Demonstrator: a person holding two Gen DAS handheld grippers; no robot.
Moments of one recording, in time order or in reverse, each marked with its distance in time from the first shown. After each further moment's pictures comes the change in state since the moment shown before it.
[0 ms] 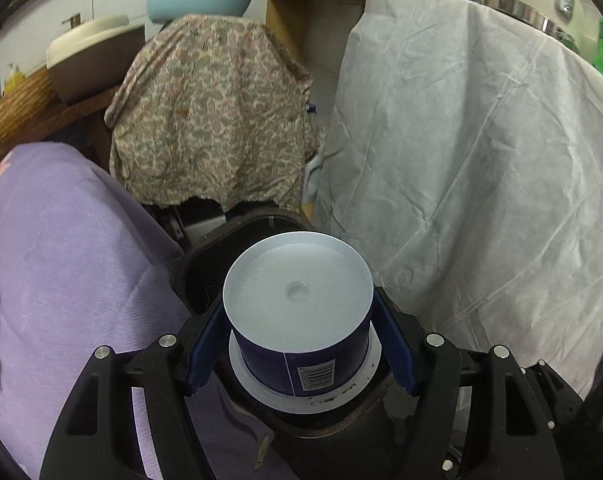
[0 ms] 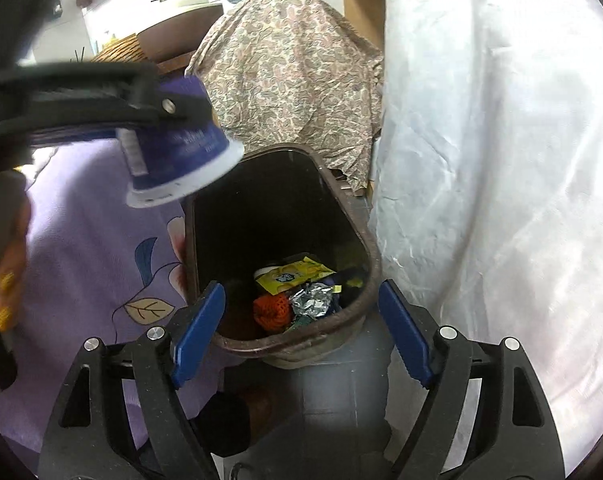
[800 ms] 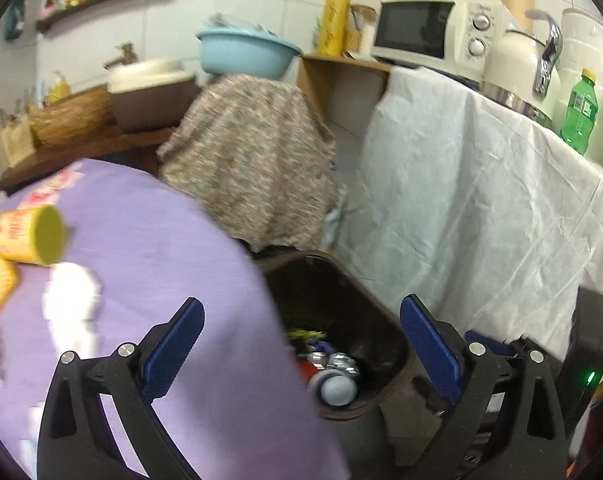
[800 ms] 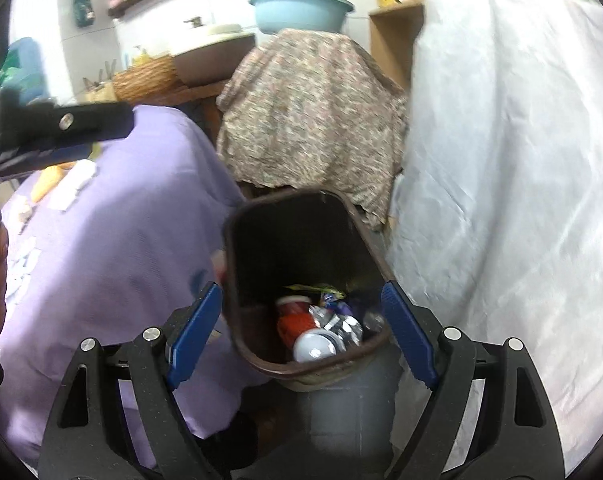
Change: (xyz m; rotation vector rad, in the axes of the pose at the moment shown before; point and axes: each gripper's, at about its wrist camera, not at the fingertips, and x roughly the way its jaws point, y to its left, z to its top) left arm -0.115 0.053 -0.029 -0.047 -0.223 0.056; right arm -0.041 0.041 0.019 -0.077 -0.109 0.064
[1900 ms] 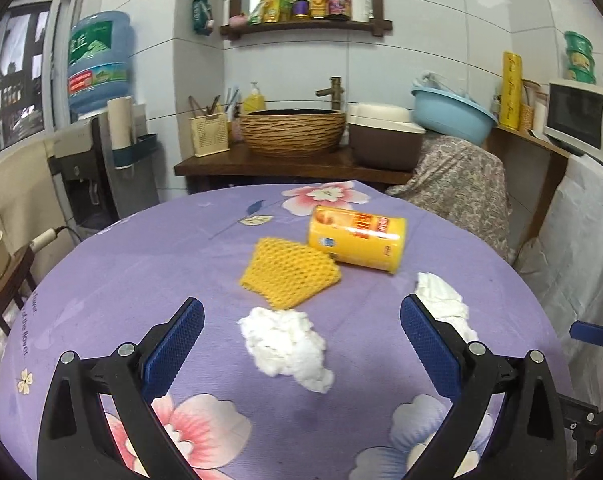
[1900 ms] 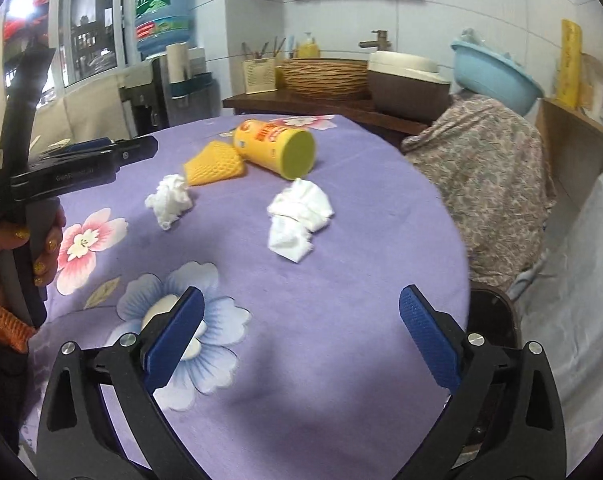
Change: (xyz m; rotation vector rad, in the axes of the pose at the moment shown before) left arm -0.126 0.236 -0.048 -0.219 -0.161 0.484; right arm -0.007 0.226 0.052 -0.375 -0.010 0.334
